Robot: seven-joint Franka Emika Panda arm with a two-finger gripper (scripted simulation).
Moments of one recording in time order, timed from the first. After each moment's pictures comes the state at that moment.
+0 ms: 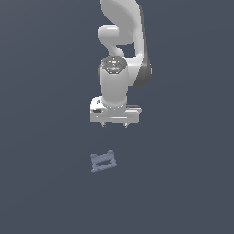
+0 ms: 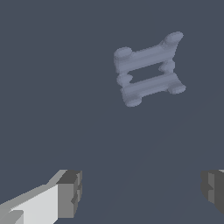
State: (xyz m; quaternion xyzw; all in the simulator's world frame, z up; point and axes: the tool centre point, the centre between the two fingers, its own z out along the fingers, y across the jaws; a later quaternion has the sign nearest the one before) arm -0.003 -0.010 0.161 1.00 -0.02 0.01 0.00
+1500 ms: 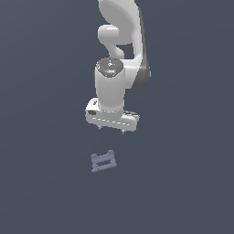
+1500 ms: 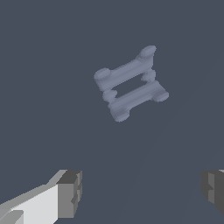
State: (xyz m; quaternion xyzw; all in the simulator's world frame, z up) arm 0.023 -0.023 0.167 0.99 -0.11 0.01 0.01
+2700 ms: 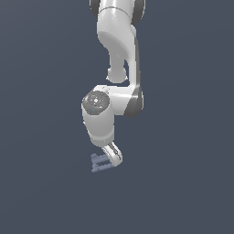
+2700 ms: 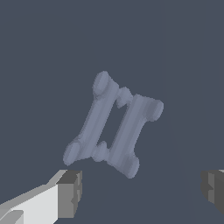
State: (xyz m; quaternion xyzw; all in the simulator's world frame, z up) arm 0.088 -0.053 0.111 0.90 -0.45 0.00 0.00
